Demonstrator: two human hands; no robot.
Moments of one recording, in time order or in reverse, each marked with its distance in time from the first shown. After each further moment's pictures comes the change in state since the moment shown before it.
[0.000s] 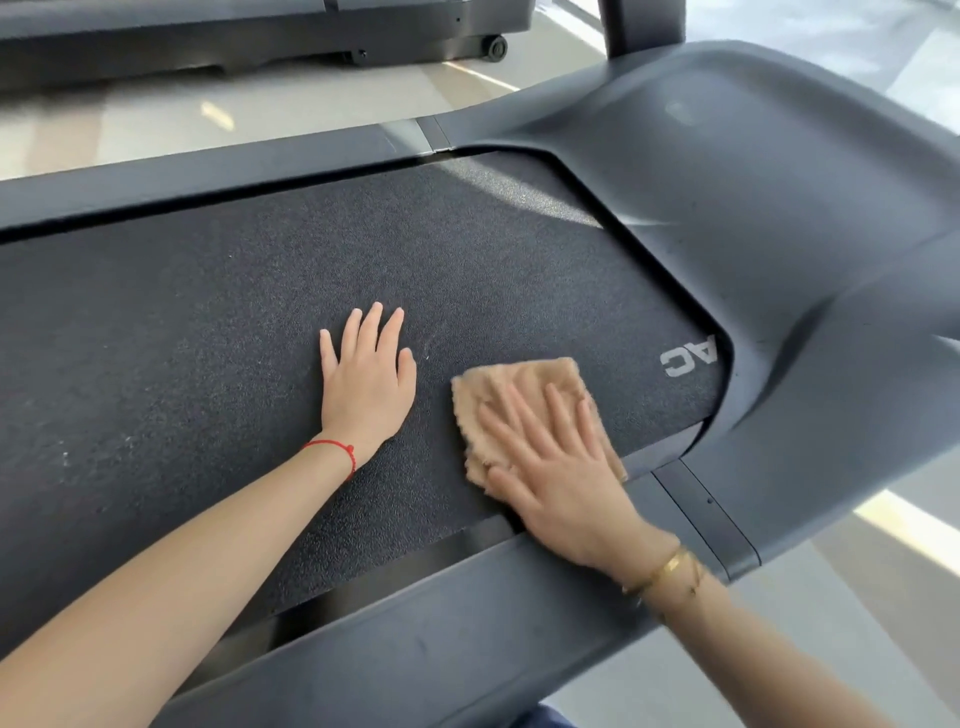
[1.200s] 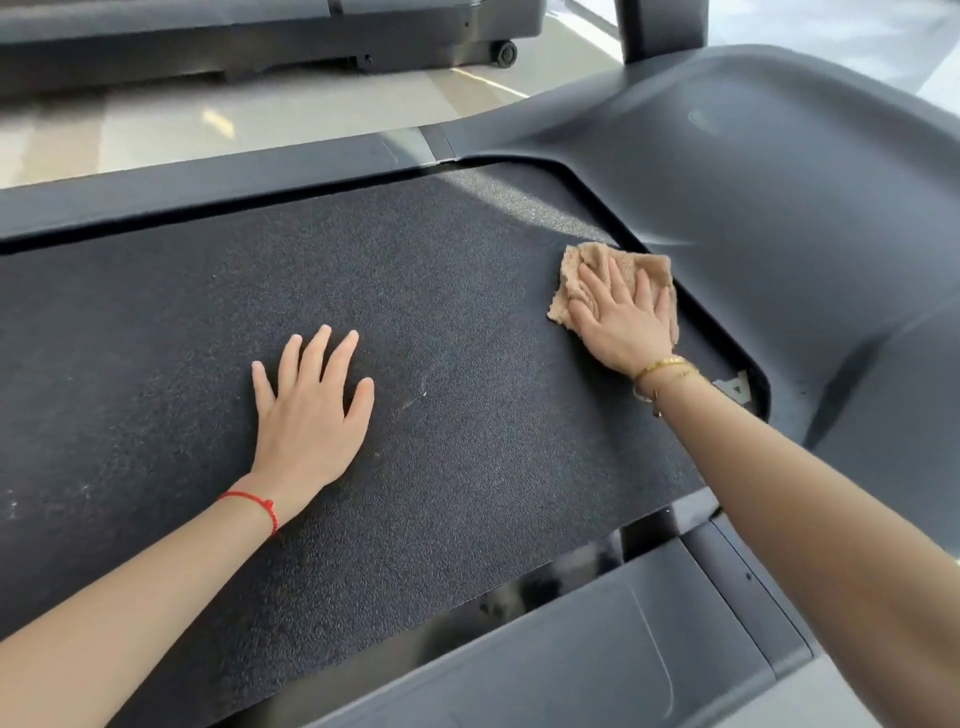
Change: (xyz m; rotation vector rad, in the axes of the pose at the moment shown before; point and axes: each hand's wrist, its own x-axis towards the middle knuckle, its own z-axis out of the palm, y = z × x) left_hand 0.010 -0.041 -0.013 0.044 -0.067 -0.061; right_hand 0.177 0.135 -0.045 0.065 0.091 0.433
